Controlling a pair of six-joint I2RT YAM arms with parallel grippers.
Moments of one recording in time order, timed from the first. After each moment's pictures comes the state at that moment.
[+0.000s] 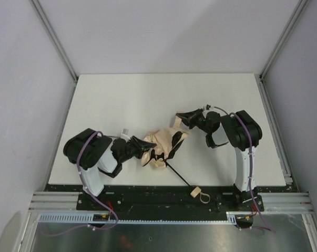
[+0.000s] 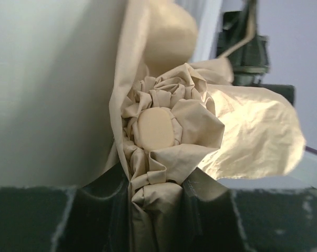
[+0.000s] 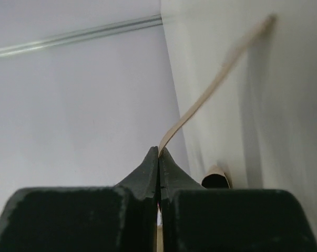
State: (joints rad) left arm -0.46 1.79 0.20 1.28 0.37 -1.45; right arm 0.32 2.15 0.77 1.27 -0.44 1.66
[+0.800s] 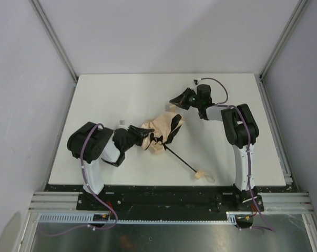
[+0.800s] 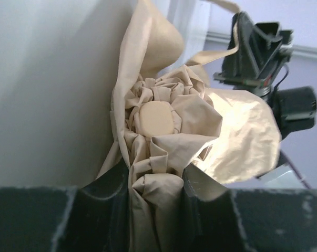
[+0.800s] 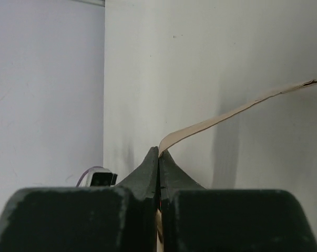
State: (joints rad) left arm -0.40 1.90 0.35 1.23 0.25 -1.48; right arm 0.31 2.22 1.36 0.53 -0.56 1.02
